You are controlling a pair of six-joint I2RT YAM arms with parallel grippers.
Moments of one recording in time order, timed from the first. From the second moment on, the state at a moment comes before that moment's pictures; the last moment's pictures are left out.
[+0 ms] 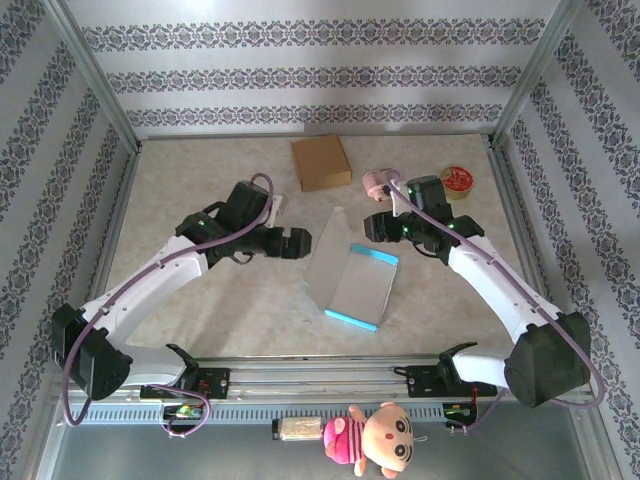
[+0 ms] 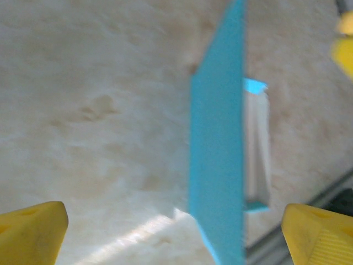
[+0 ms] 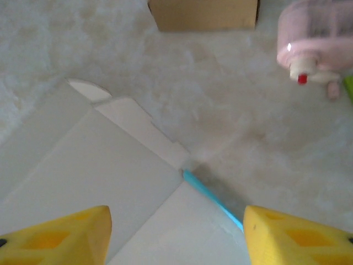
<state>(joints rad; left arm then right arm) -0.62 1.30 1.18 -0.76 0.22 -0.51 0.34 1.26 0.97 -0.52 -0.26 0.19</state>
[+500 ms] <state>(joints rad) -0.87 1.39 1.16 -0.83 0.03 -0.92 0.44 1.29 0.89 -0.51 -0.26 0.31</state>
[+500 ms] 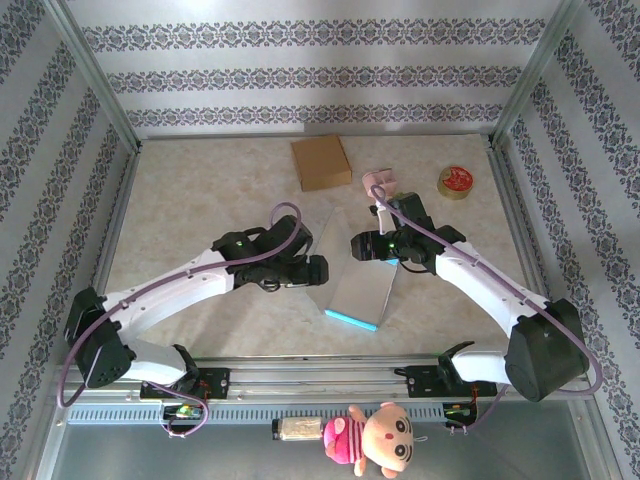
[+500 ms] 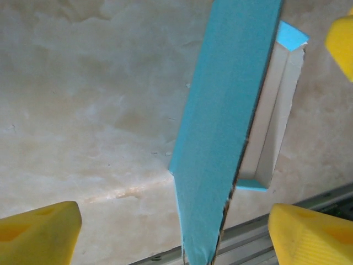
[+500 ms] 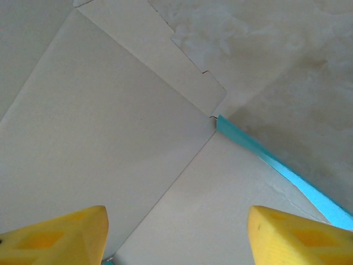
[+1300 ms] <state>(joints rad) -0.94 1.31 0.94 -0.60 -0.03 -1.24 0.44 1.29 0.86 -0.50 -0.26 0.31</state>
